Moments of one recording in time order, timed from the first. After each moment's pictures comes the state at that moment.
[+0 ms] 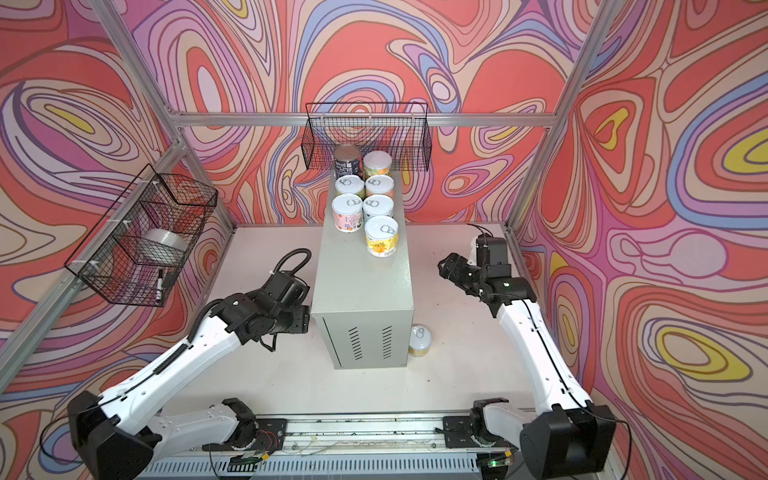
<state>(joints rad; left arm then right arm) -0.60 1.14 1.15 -1.08 -0.30 -0.51 0.07 1.19 1.13 -0.64 -0.23 0.60</state>
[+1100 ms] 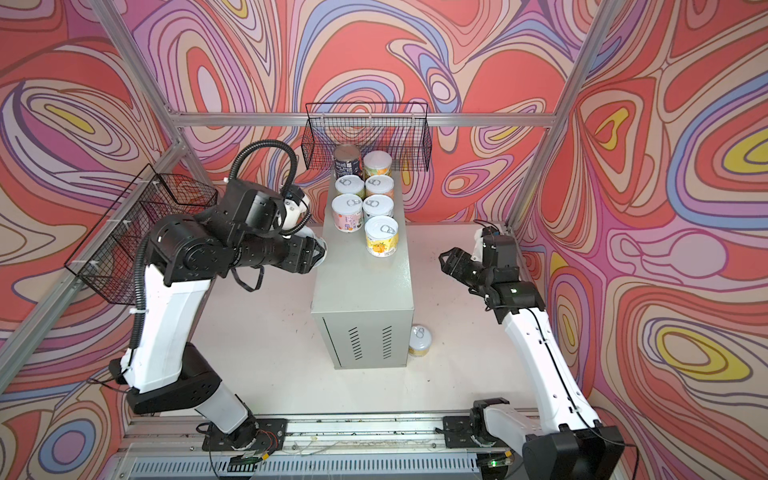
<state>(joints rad) -0.71 1.69 2.51 -1.63 -0.15 -0.26 0.07 1.12 1.15 -0.61 -0.26 0.60</state>
